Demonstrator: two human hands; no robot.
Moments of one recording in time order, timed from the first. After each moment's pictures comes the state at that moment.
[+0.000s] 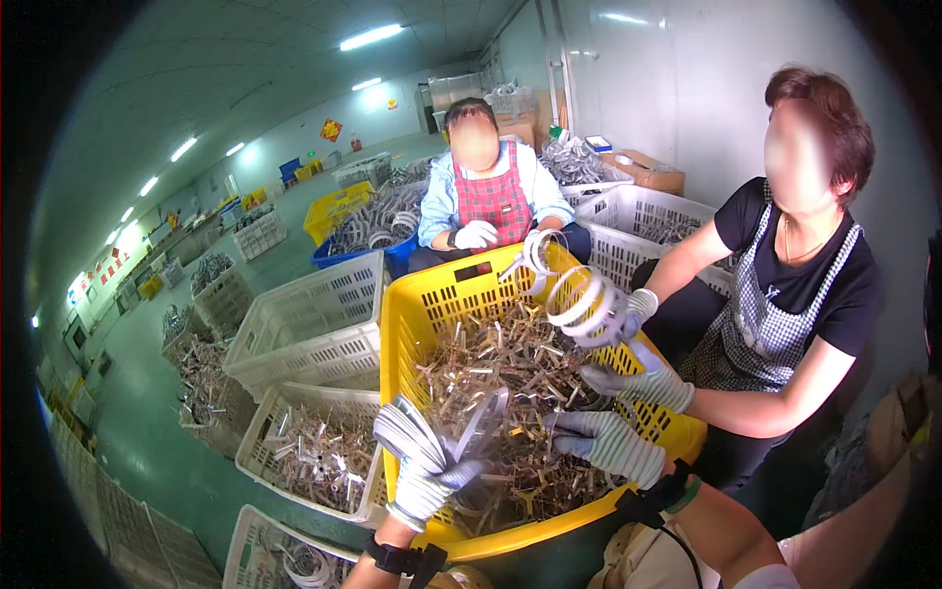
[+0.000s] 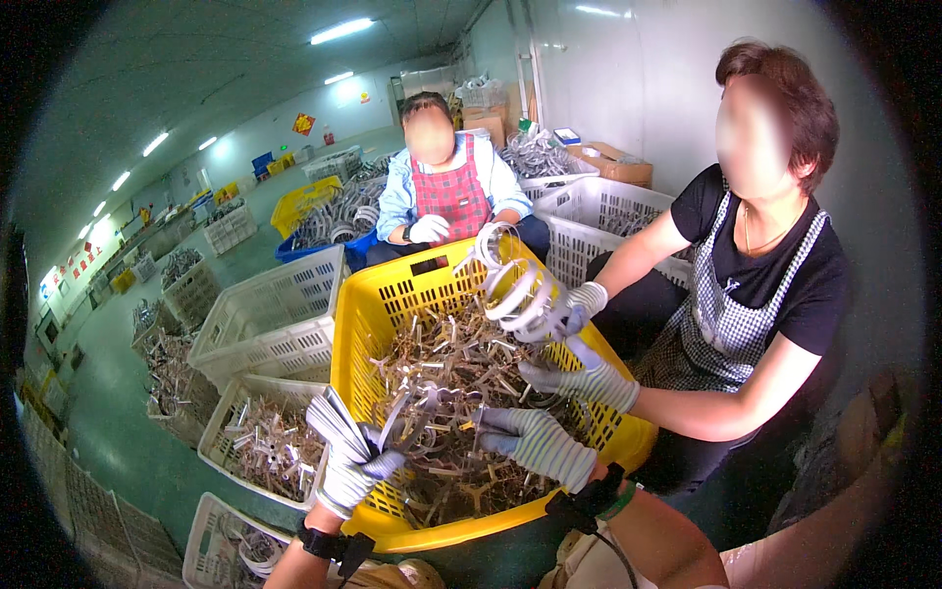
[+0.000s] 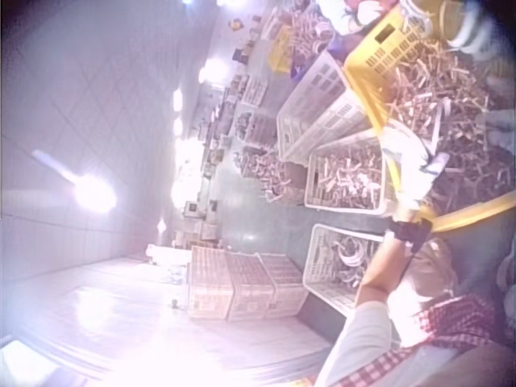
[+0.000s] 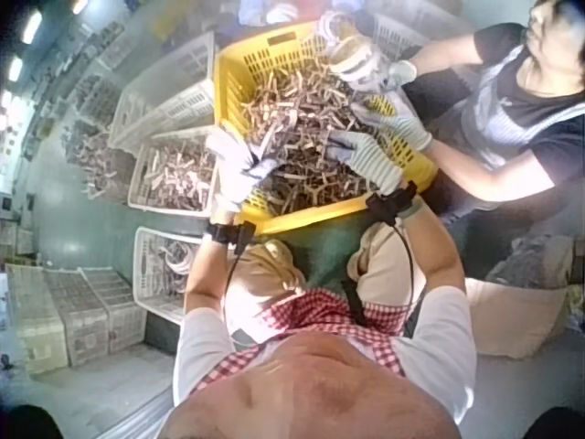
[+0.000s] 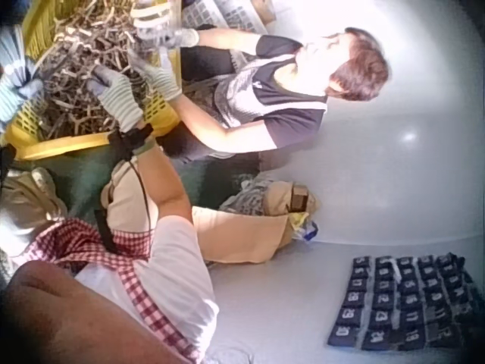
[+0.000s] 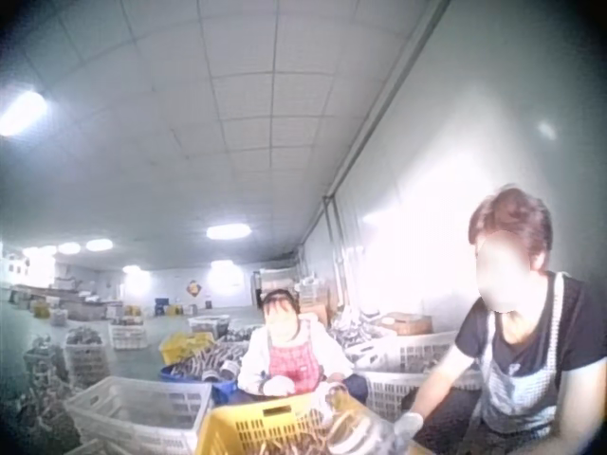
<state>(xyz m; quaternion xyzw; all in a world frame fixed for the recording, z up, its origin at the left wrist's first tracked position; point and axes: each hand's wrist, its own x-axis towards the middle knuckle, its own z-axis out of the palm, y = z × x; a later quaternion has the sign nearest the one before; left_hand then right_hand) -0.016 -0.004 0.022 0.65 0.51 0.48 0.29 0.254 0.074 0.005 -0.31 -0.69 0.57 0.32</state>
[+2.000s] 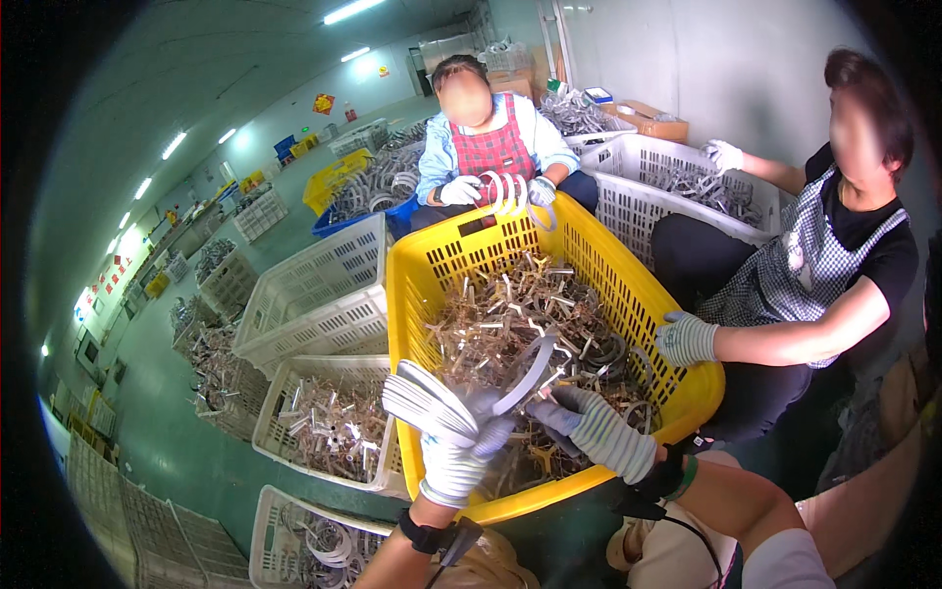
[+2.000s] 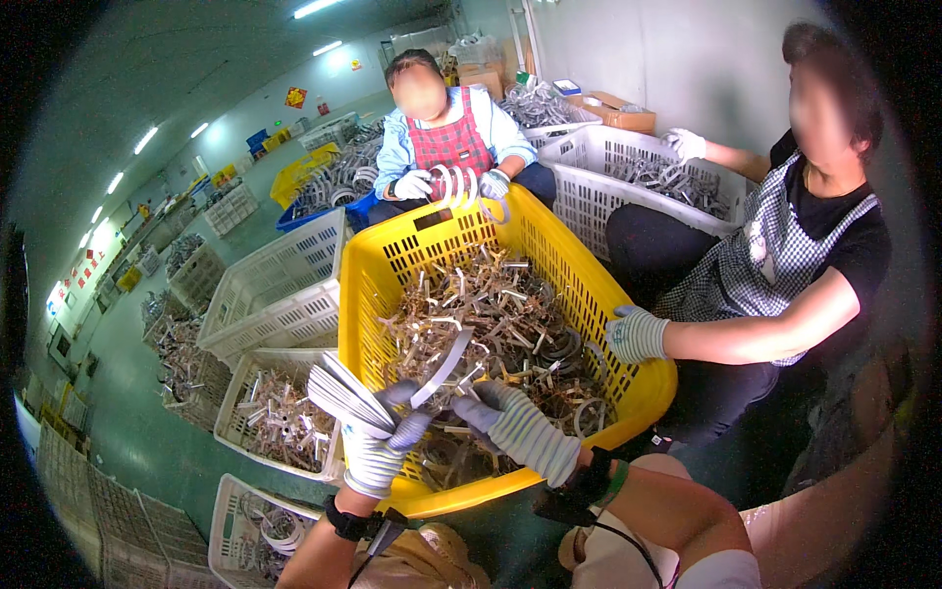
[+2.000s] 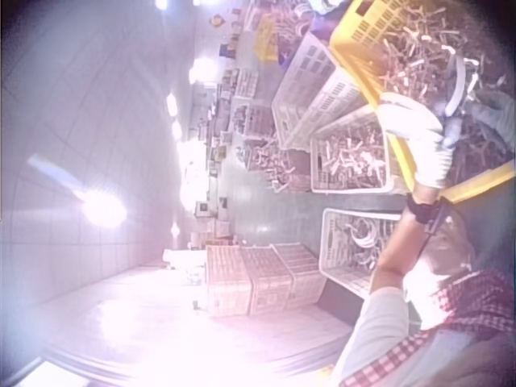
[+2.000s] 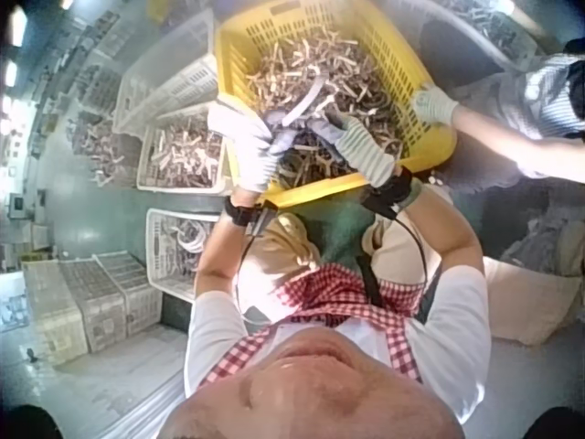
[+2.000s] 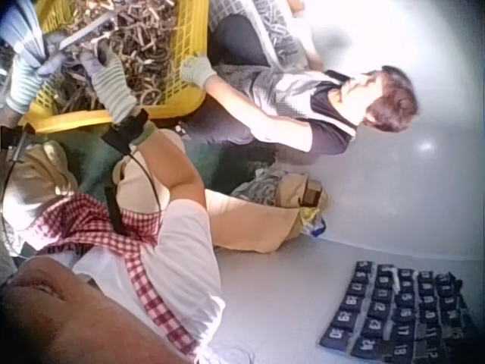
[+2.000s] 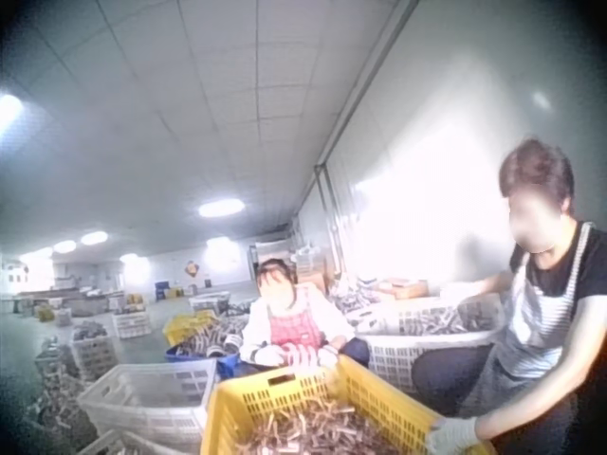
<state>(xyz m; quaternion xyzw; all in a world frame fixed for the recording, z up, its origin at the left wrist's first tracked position) 0.010 -0.011 0.016 0.66 0.49 0.53 0.20 0.203 0.034 0.016 -0.36 -0.51 0.71 0.32</state>
